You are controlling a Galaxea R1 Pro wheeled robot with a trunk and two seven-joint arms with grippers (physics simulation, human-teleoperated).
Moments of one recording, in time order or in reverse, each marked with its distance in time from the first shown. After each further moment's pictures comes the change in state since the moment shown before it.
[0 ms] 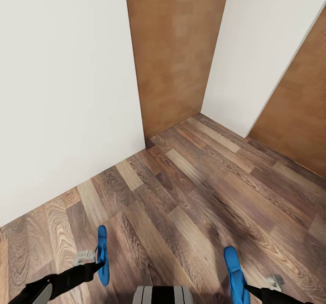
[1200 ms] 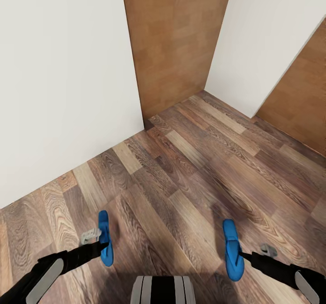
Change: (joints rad) left arm -0.002 0.007 -0.003 -0.298 0.178 0.247 0.348; right arm 0.000 0.000 0.002 -0.343 -0.168 0.353 -0.278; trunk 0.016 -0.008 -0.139
